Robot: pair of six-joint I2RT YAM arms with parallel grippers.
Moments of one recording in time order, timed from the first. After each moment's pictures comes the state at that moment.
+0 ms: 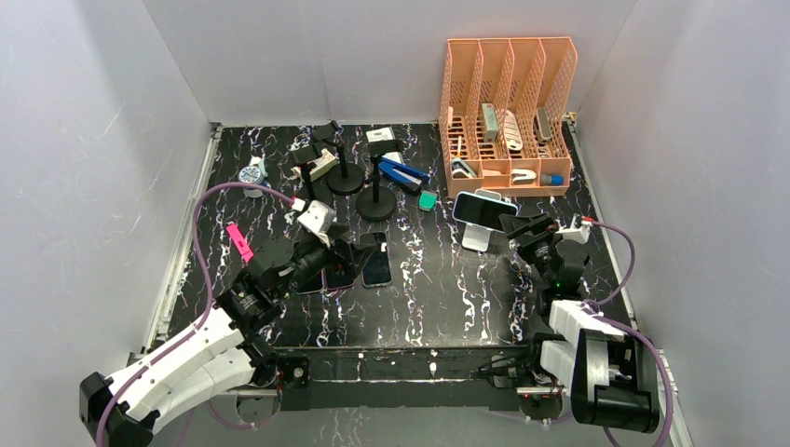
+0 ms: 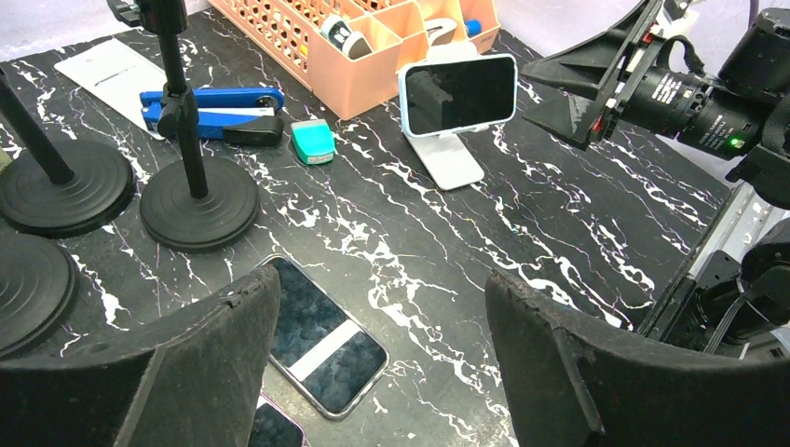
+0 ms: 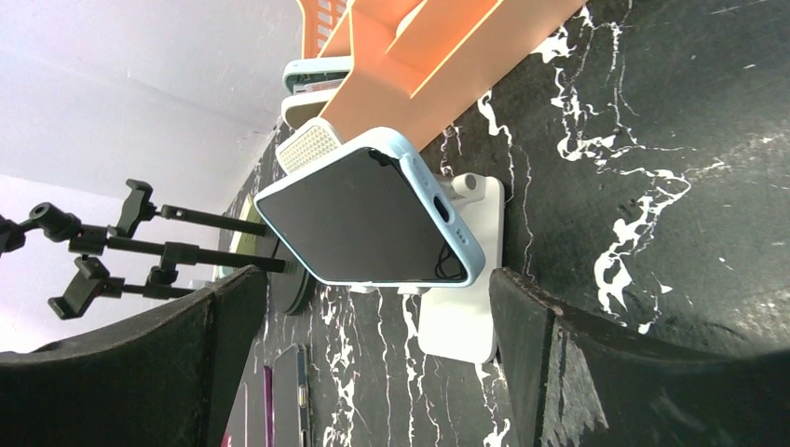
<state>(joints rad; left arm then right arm) -0.79 0.72 0.56 0.04 -0.02 -0.19 -0.09 1.04 0.12 0.73 -0.27 0.95</state>
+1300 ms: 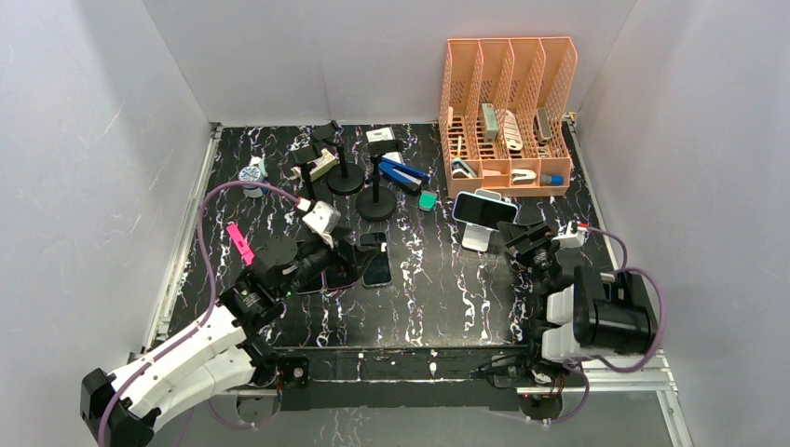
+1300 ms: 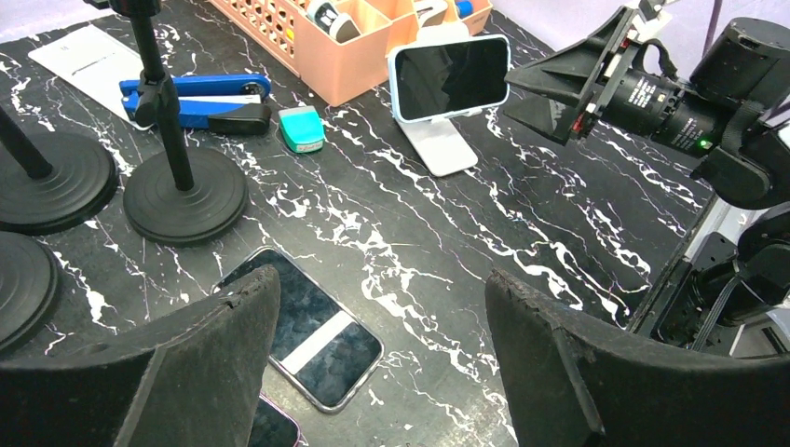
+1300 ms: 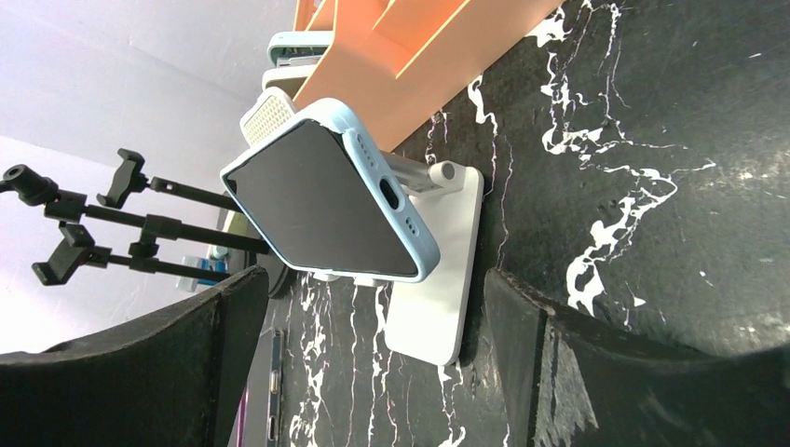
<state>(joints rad) -0.79 0.74 0.56 0.03 0.01 -0.18 -0.15 1.40 0.04 1.21 -0.38 0.91</state>
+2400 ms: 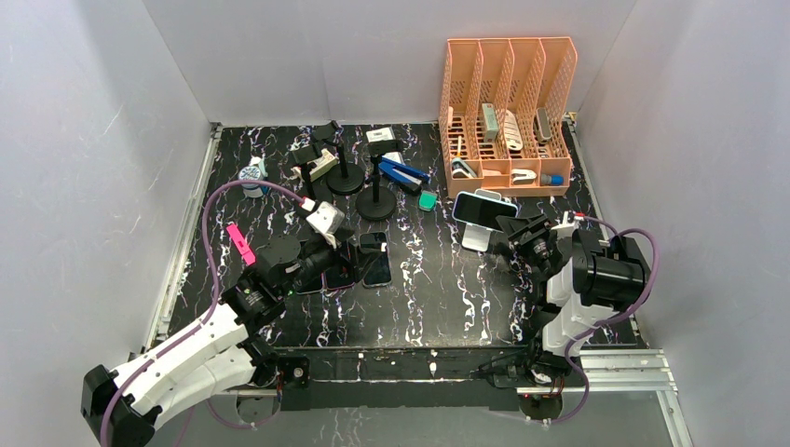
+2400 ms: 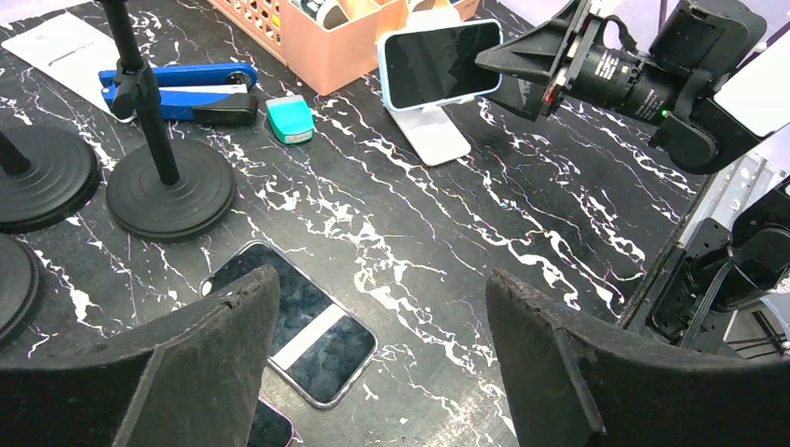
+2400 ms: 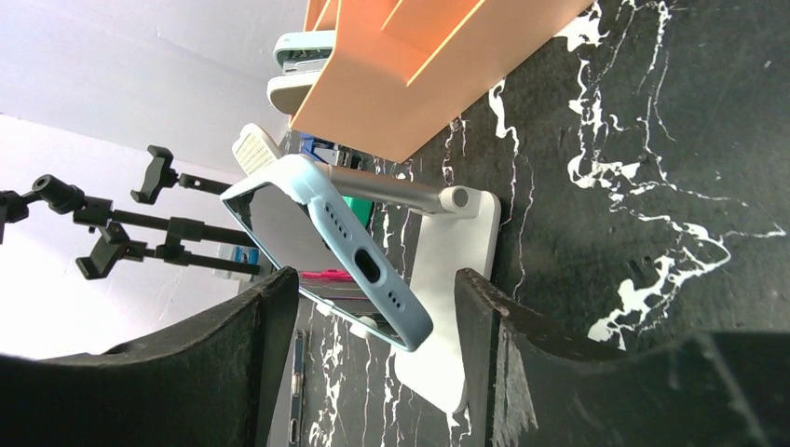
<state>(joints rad) -0.79 0.76 0.56 0.04 0.04 -0.18 -0.18 1.72 0.15 1.43 -0.51 1.00</state>
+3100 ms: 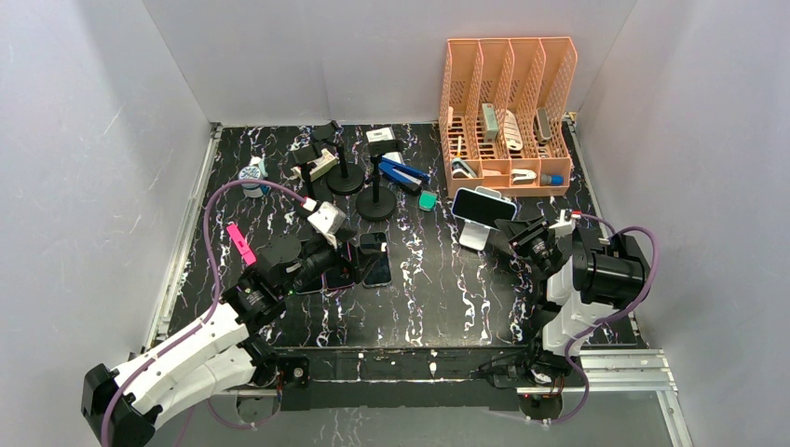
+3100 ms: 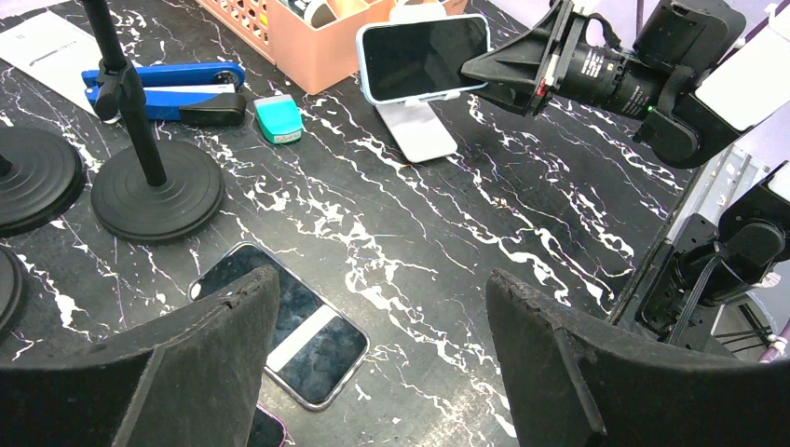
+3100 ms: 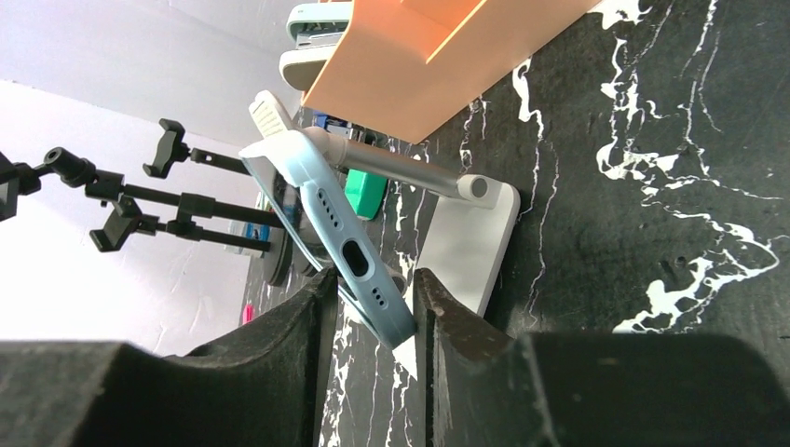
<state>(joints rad) -0.79 0.77 0.56 0.04 0.06 -0.19 -0.18 1.75 0.18 1.43 -0.58 1.00</state>
